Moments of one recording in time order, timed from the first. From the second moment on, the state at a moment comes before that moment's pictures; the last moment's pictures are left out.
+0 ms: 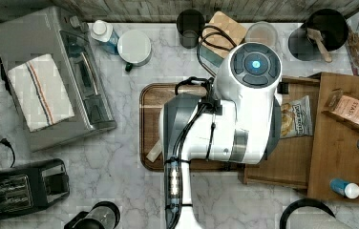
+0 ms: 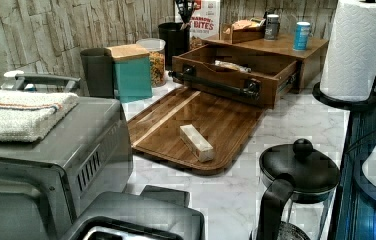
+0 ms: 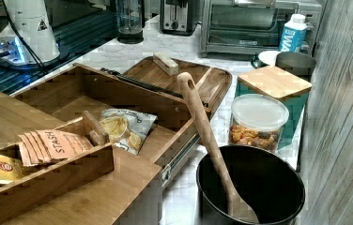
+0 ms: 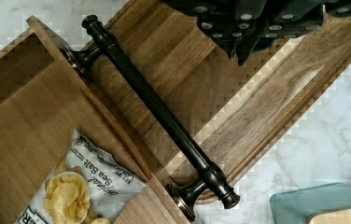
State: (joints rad) arm -0.06 0.07 -0.05 -1.86 -0.01 0.27 -0.08
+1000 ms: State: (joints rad) arm -0.06 0.22 -0.06 -1.80 -0.04 0.27 -0.46
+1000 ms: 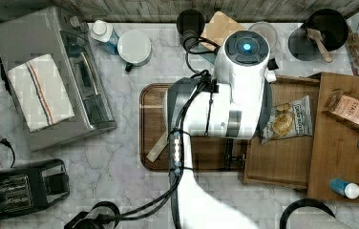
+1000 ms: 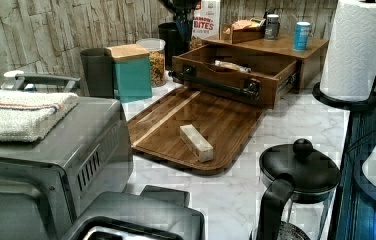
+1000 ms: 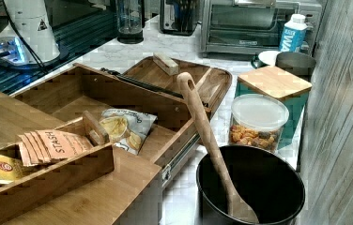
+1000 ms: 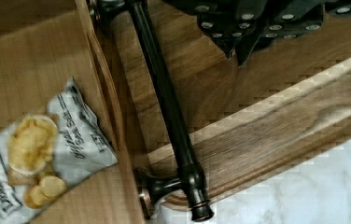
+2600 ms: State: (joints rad) arm 0.06 0.28 -0.02 -2.31 -0.31 1.04 -0.41
